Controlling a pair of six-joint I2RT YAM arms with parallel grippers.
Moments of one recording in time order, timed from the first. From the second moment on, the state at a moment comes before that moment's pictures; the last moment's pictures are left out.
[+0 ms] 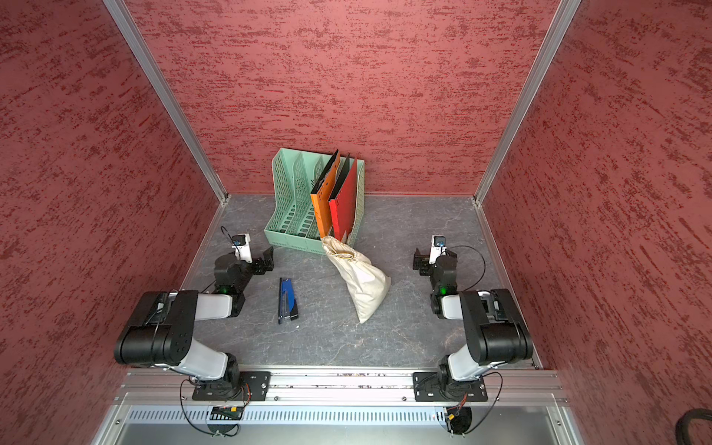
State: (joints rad) left arm 0.04 1.52 0.38 0.85 0.10 -0.08; right arm 0.04 1.55 0.37 0.88 0.07 0.03
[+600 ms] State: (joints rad) left arm 0.07 1.44 0.79 0.09 0.00 -0.23; right arm 0.04 1.30 0.67 0.29 0.20 0.21
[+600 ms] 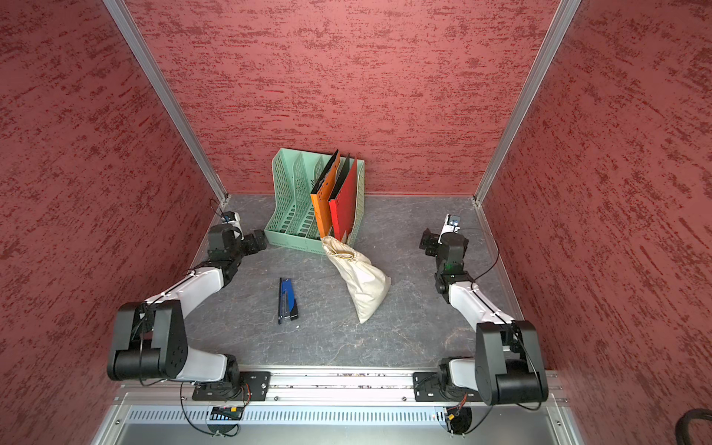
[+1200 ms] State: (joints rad) left arm 0.12 1.42 1.03 -0.44 0.27 -0.46; right arm 0.04 1.36 1.25 -0.61 -0.12 0.35
